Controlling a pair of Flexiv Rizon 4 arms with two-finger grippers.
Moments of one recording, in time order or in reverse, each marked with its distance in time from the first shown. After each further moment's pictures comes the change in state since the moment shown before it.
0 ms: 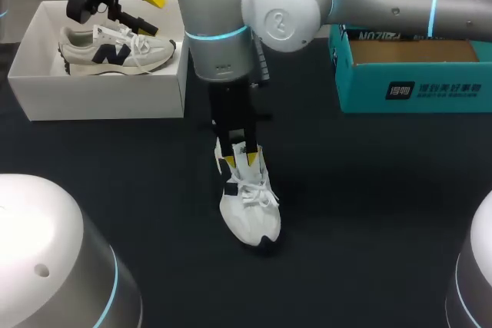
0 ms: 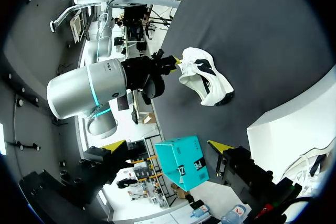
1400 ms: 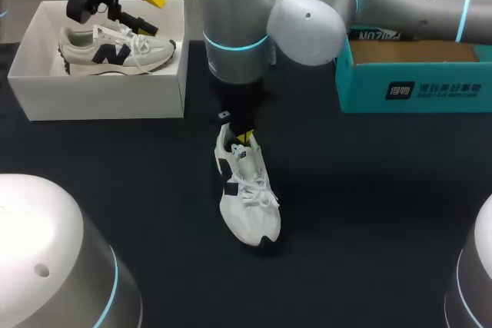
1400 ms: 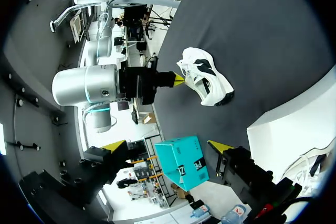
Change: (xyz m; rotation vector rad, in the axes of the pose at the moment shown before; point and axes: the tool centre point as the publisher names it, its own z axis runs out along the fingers) left arm 0.000 0.000 0.000 0.000 0.000 0.000; right arm -0.011 0.059 -0.018 -0.333 0.011 -0.451
